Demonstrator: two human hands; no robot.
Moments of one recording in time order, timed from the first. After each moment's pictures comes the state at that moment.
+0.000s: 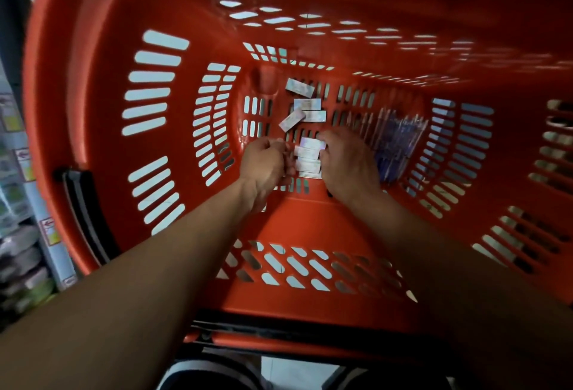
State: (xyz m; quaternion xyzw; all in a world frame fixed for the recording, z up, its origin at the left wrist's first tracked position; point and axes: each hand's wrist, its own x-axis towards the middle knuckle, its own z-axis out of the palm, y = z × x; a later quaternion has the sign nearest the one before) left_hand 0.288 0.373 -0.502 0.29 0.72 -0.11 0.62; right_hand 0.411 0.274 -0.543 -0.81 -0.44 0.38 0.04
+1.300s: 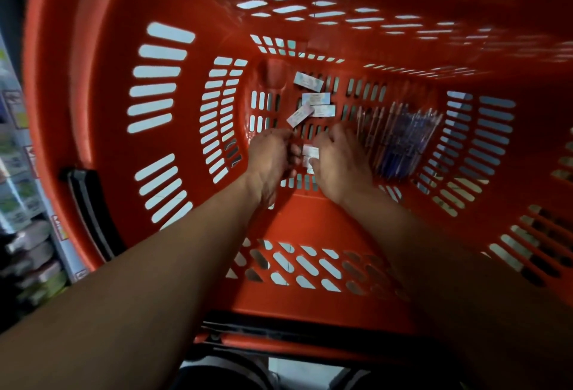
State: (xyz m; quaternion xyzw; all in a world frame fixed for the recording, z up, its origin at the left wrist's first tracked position) left_hand 0.289 0.377 -0.509 0.19 0.73 -0.04 0.66; right_hand 0.386 0.282 -0.548 -0.78 -0.47 0.40 -0.04
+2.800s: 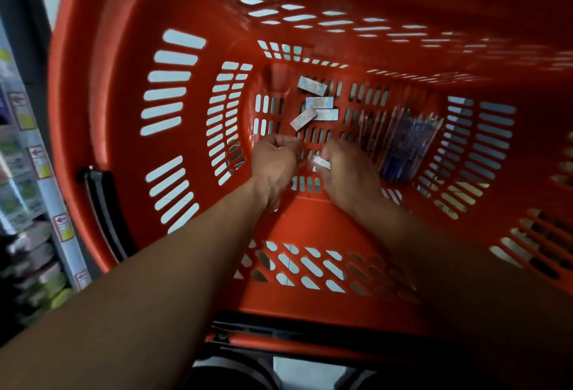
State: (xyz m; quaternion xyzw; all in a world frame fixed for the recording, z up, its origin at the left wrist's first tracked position) left_hand 0.281 0.368 -0.517 0.30 0.74 -0.07 0.60; right_hand 0.391 0.270 -0.539 -0.79 -0.44 0.42 0.01
